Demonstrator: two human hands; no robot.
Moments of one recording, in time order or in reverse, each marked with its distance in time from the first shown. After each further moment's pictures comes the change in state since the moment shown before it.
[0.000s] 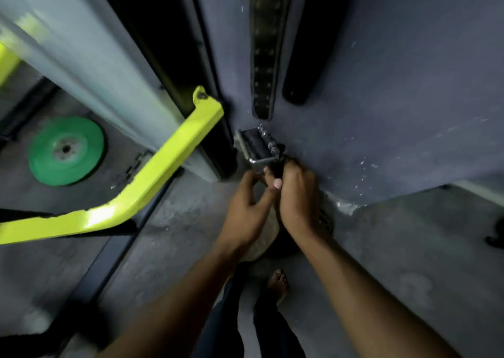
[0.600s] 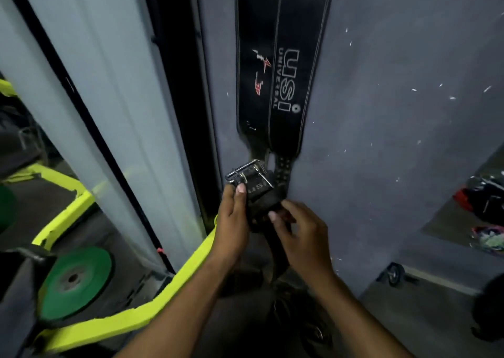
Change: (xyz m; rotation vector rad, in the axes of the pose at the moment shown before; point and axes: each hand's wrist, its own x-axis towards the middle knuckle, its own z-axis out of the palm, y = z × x) left_hand -0.106 0.258 -0.107 -0.354 0.080 0.447; right_hand -0.120 -0.194 -0.153 0.099 0.485 -0.546
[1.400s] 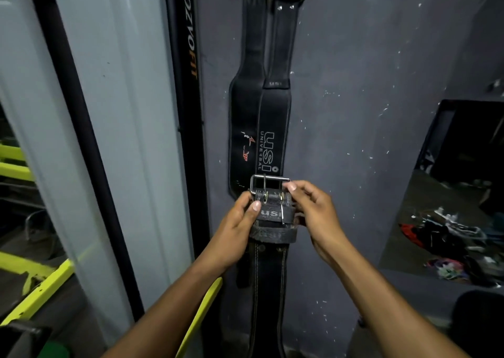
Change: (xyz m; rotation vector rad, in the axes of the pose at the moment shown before) left_hand -0.028 0.133 -0.051 0.108 -0.536 0.288; right_hand 0.047 -0.155 -0.082 0.608 0.028 0.275
